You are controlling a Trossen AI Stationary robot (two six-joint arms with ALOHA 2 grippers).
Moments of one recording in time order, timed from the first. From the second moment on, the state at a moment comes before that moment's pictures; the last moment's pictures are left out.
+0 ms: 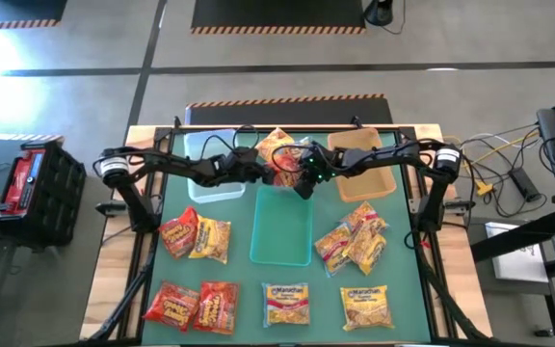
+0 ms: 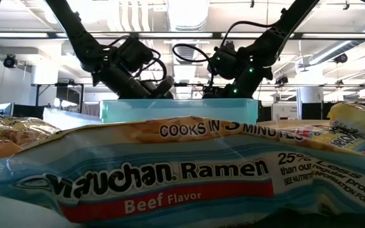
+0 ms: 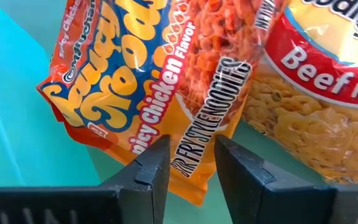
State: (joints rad) left arm 0.37 1.72 0.77 0.35 -0.07 -0.85; right arm -0.38 1.83 1.01 -0.12 -0.03 0.21
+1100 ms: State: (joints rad) left arm 0.37 1.72 0.81 0.35 -0.07 -0.85; right arm -0.38 1.80 1.01 -0.03 -0.07 0.21
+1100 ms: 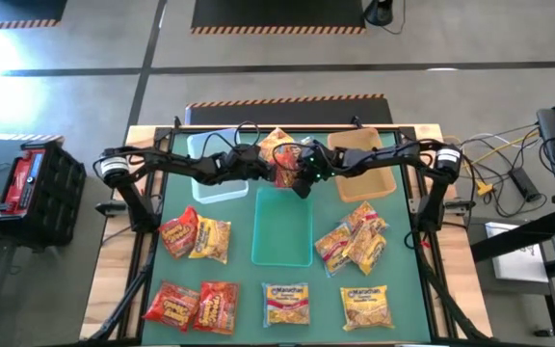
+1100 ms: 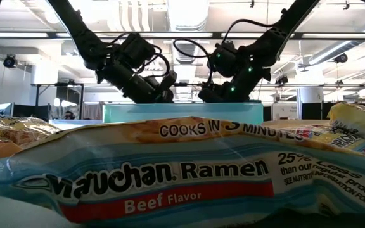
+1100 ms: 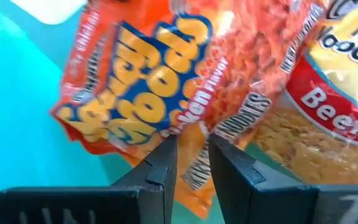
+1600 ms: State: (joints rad) left arm 0.37 1.72 0.80 0.35 -0.06 -0.87; right arm -0.38 1.66 1.01 -0.08 -0.08 0.21
